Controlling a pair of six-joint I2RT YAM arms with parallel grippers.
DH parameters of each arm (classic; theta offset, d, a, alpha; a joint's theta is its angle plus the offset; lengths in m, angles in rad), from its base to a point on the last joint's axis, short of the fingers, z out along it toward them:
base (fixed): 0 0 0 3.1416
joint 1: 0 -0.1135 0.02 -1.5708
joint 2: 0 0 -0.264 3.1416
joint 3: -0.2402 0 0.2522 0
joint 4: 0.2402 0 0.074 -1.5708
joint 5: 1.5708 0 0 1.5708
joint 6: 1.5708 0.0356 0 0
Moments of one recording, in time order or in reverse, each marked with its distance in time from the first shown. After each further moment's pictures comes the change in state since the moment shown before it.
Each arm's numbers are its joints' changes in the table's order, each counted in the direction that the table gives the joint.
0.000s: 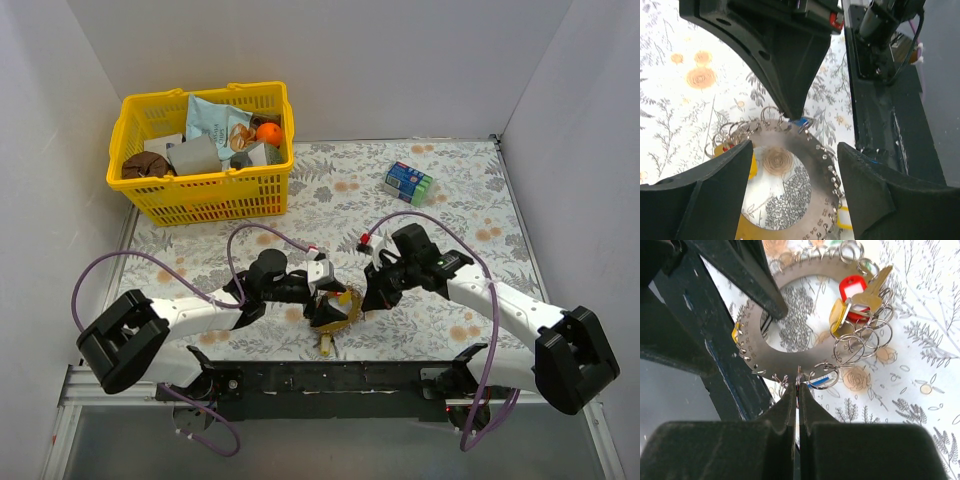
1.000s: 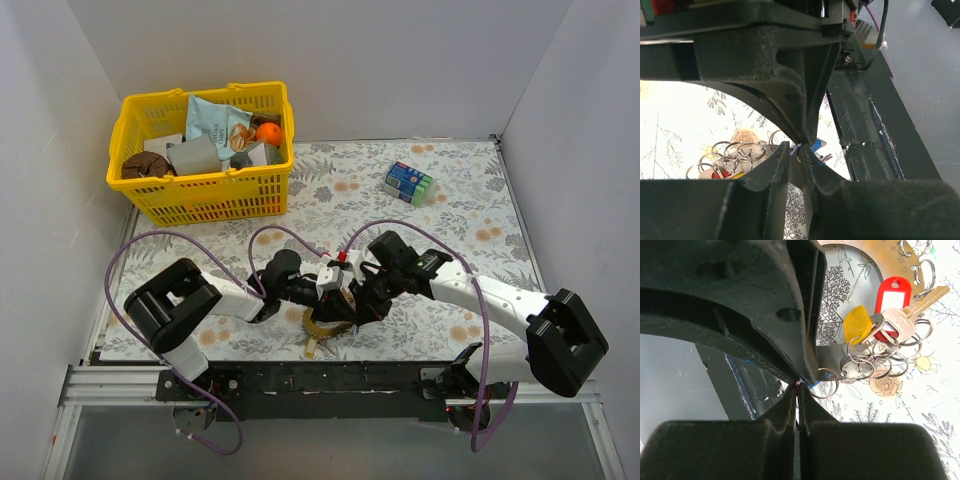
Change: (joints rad) left arm -0.004 -0.311 -0.032 -0.230 0.232 -0.011; right arm -0.166 -0.103 -0.076 0.113 0.054 -0.083
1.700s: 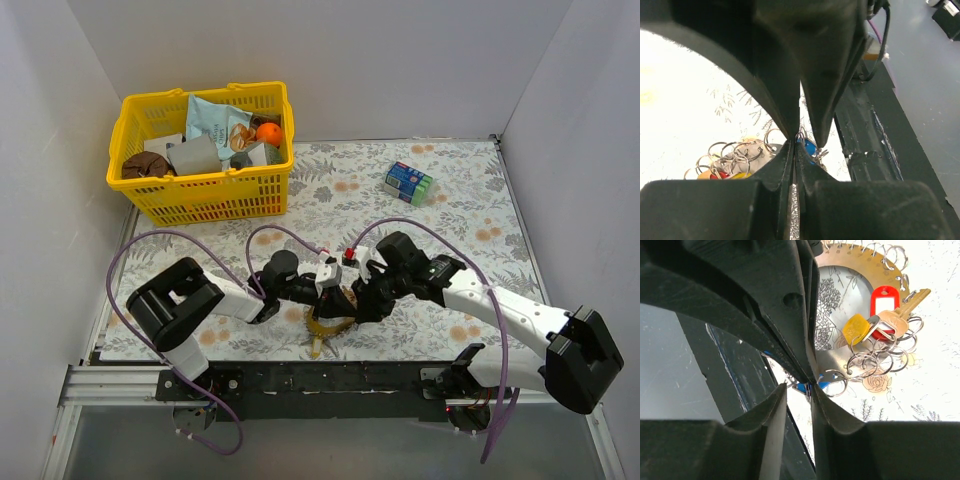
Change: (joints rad) left arm -0.003 -0.021 -0.012 -0.067 0.013 -0.043; right arm 0.000 0.096 0.029 -0.024 0.051 0.043
